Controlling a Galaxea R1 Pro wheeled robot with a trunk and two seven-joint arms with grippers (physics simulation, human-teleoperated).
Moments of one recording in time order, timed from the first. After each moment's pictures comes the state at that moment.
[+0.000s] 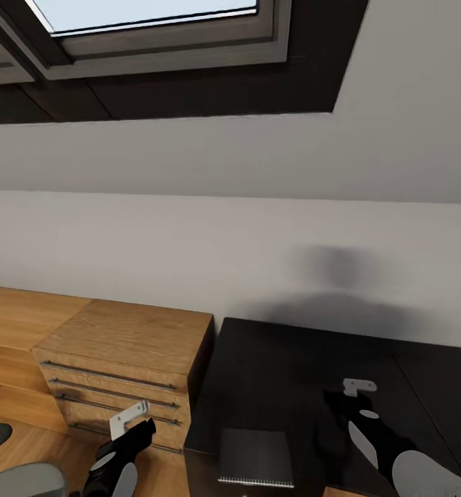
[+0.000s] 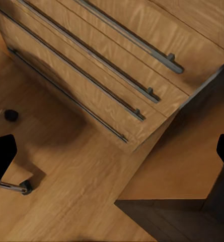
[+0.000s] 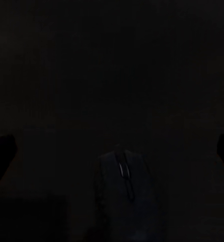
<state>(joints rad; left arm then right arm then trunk) -0.08 -0.11 -0.01 -1.34 0.37 0.42 0.52 -0.64 -0.17 0.28 -0.29 -0.36 -0.06 -0.12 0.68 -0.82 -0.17</state>
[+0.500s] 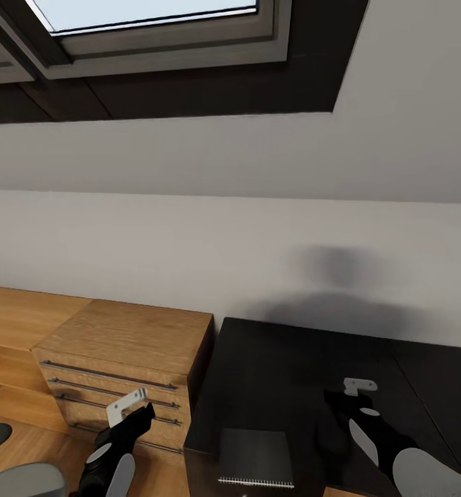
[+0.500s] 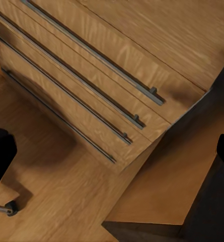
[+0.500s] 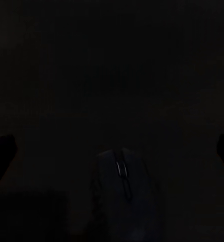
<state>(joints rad) -0.08 -0.11 -0.01 -1.44 0.37 0.42 0.52 -0.65 -0.17 0.28 -0.29 -0.37 -0.03 -0.12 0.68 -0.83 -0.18</state>
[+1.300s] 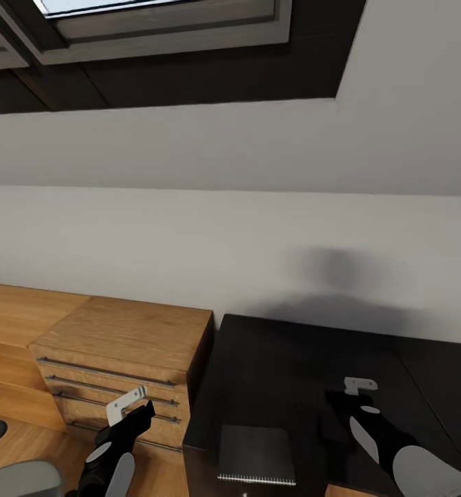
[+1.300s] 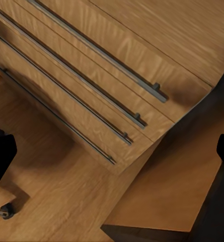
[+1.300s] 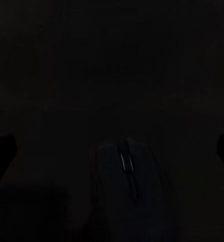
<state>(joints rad) -0.08 -0.11 -0.01 -1.45 0.37 0.42 0.52 -0.66 -0.18 0.28 -0.28 -0.37 0.00 -0.11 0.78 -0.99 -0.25</state>
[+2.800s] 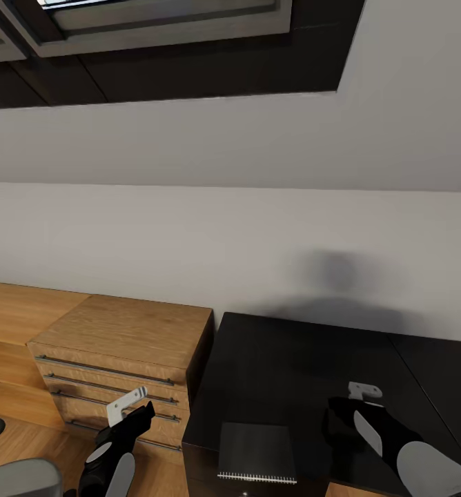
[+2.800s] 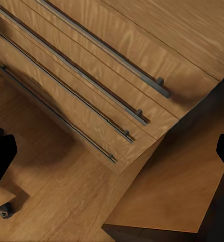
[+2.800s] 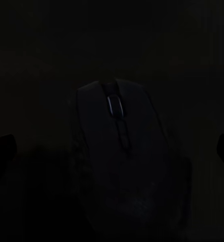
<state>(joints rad) -0.08 -0.11 -0.01 -1.44 0.37 0.42 0.52 -0.67 -0.20 0.28 -0.29 -0.45 0.19 -0.10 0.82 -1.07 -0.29</state>
